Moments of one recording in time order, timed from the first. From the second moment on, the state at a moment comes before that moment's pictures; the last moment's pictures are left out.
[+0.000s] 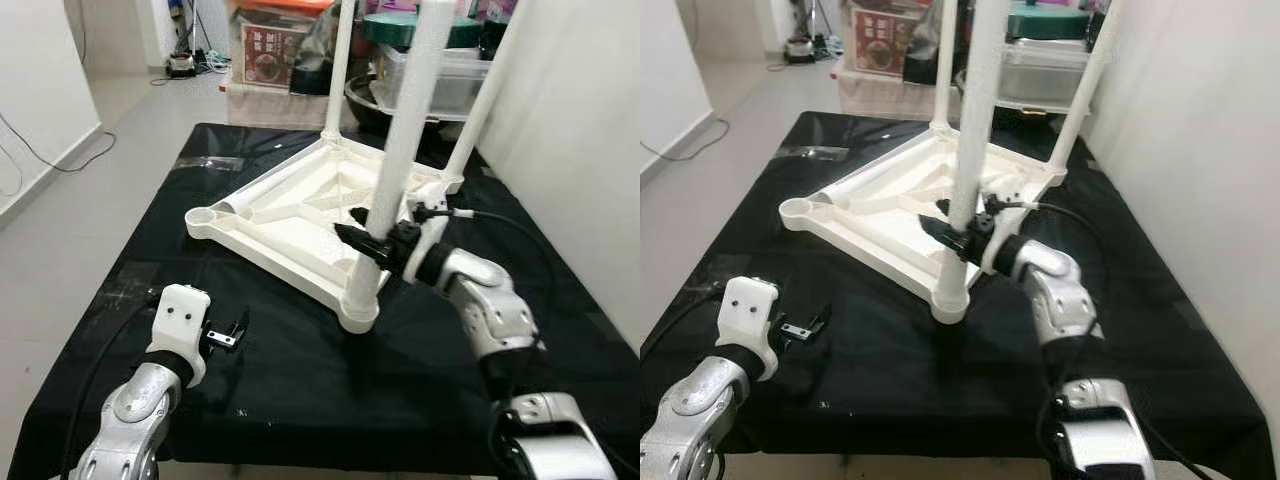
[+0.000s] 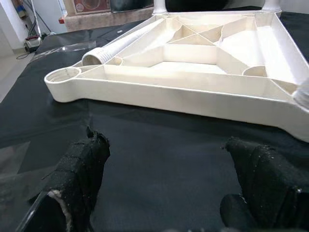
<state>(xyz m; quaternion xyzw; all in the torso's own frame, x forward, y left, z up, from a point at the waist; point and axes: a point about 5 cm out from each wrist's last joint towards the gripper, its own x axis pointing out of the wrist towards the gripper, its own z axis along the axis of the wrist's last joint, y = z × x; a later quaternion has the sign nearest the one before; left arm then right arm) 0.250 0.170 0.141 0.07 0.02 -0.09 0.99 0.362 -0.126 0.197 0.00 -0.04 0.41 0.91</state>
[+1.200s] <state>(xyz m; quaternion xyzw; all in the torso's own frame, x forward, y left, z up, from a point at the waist) 0.249 0.169 0.139 0.08 0.02 -0.09 0.99 0.352 -0.180 0.232 0.07 -0.11 0.03 0.99</state>
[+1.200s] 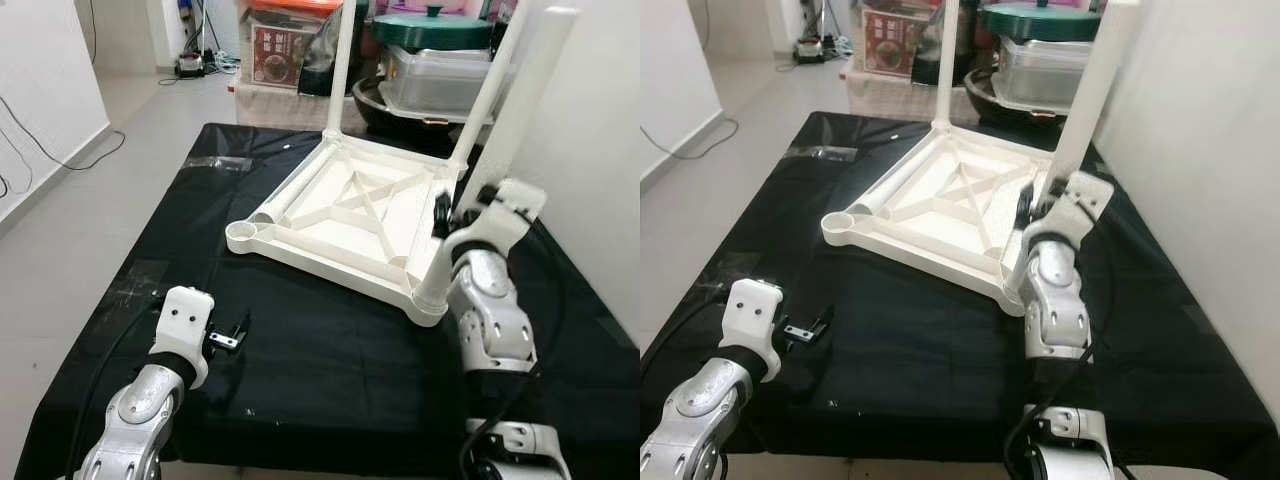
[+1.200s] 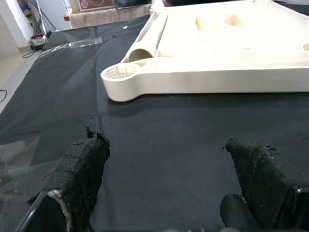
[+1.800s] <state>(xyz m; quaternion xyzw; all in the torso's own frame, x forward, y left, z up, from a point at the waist) 0.251 0.168 0.140 0.08 0.02 -0.09 0.99 0.331 -0.100 0.185 0.01 -0.01 0.53 0.85</state>
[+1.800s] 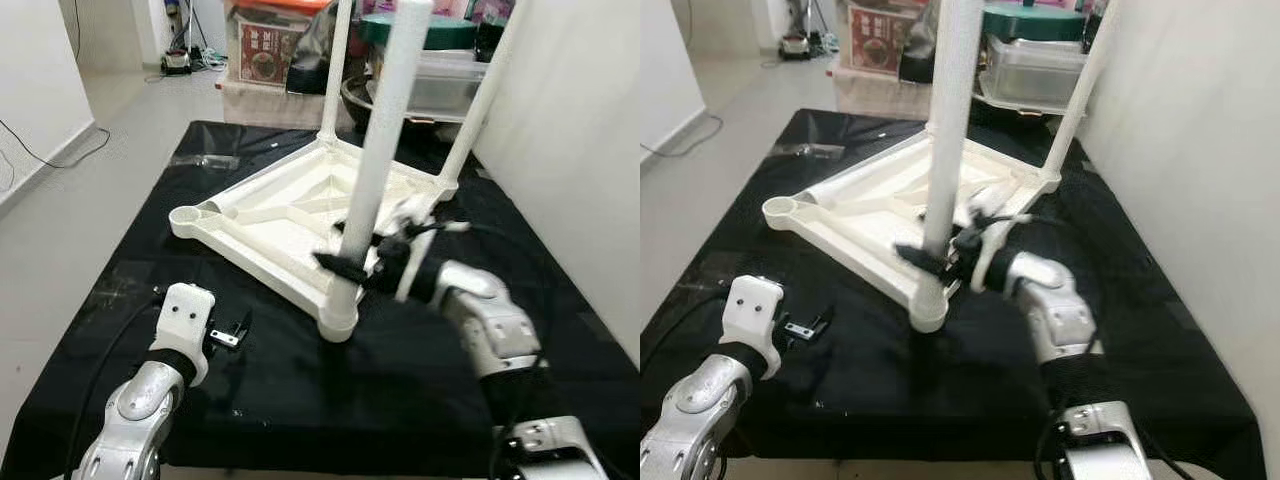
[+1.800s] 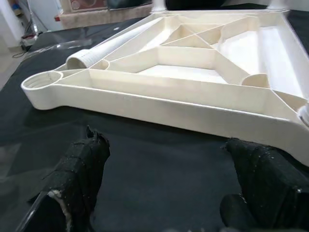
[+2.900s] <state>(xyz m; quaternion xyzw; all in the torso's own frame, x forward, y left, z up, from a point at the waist) 0.247 0.167 0.142 0.07 0.01 -0.09 0.99 0.331 -0.179 0.175 -0.03 0.00 -0.07 1.00</state>
